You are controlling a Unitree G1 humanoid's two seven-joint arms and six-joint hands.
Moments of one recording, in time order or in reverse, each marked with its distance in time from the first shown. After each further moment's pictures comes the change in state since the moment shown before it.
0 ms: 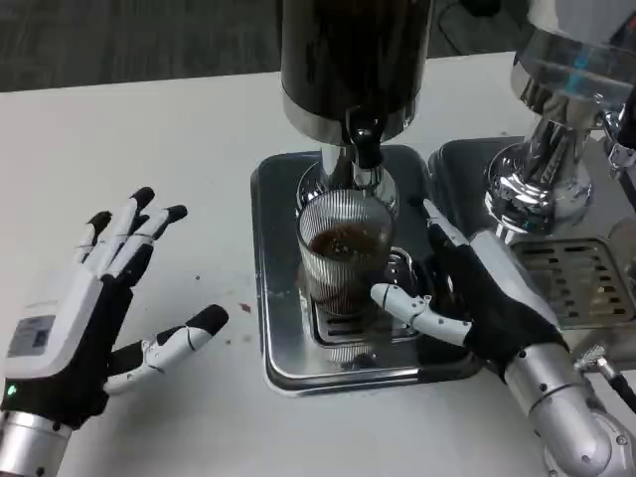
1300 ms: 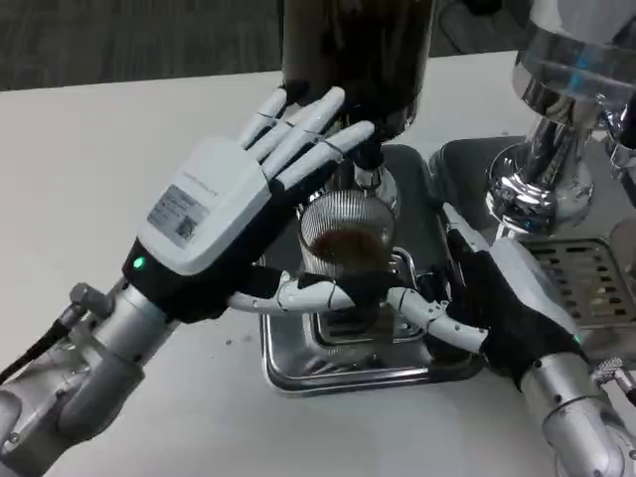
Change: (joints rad) left arm -0.300 0.011 -0.145 -0.188 0.162 -0.072 -0.050; right arm 0.046 -0.008 -0.019 -0.044 -0.053 0.016 -0.014
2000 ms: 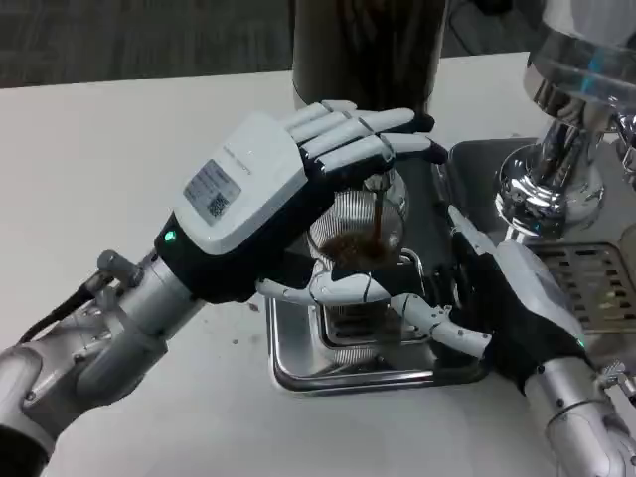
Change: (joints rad) left arm -0.139 -0.023 -0.057 0.091 -0.036 -0.162 -0.031; right arm 0.019 -0.001 0.000 -0.013 -0.037 0.001 -0.008
